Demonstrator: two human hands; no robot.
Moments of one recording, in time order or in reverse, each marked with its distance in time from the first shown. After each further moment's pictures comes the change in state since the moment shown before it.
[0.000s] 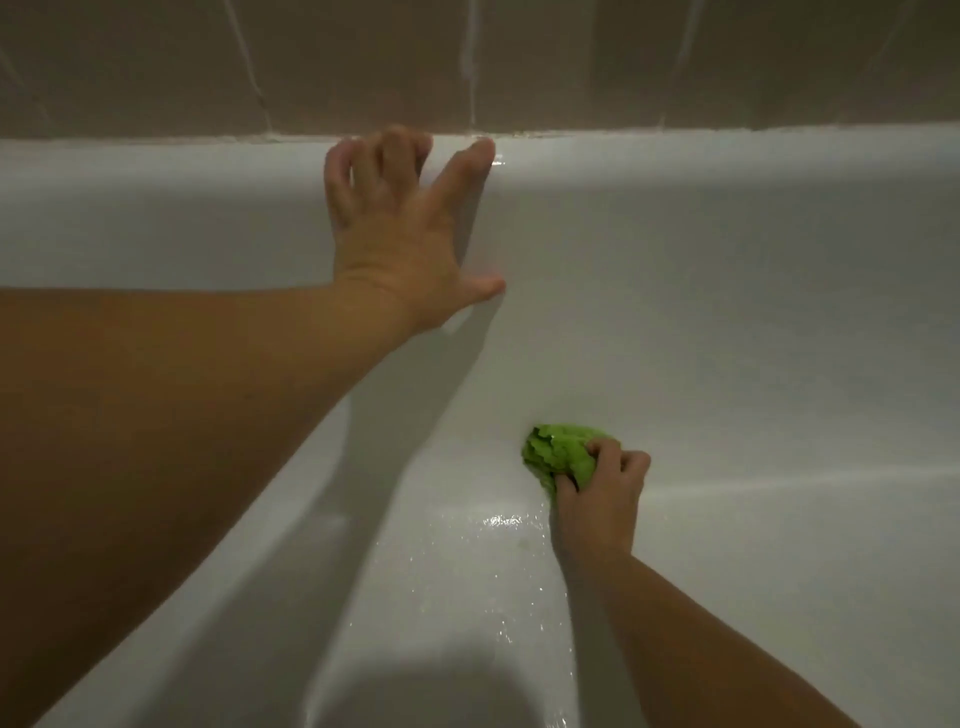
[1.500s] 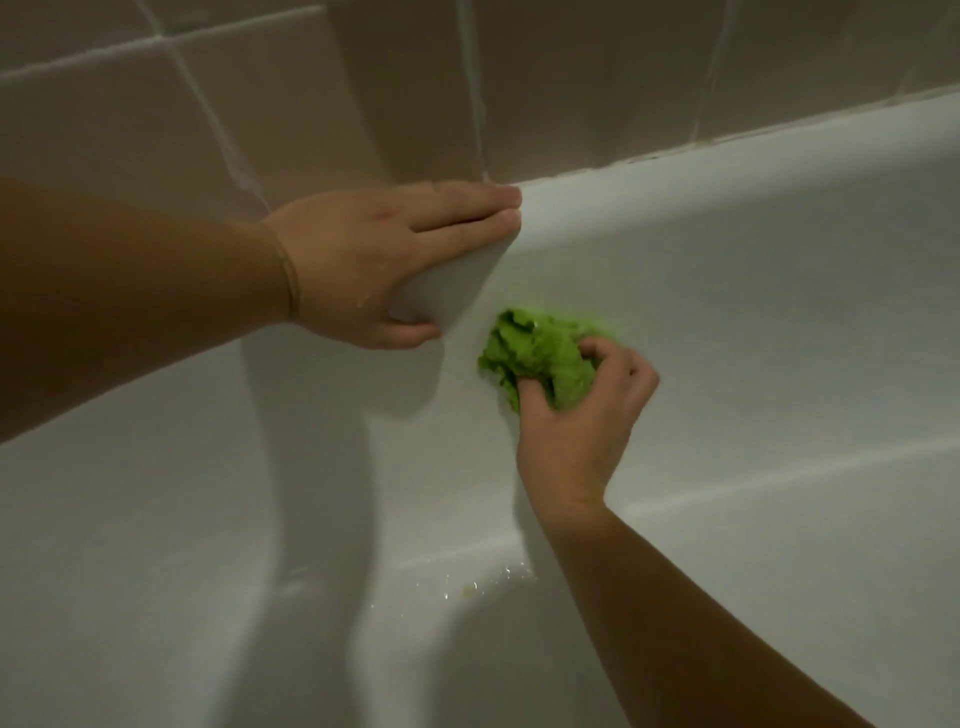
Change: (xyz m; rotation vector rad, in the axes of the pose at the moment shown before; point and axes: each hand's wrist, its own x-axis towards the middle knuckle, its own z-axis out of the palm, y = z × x) left_hand 0.120 0.058 0.000 -0.084 -0.335 1.018; right_hand 0.096 -0.110 -0.103 0.399 0.271 -0.021
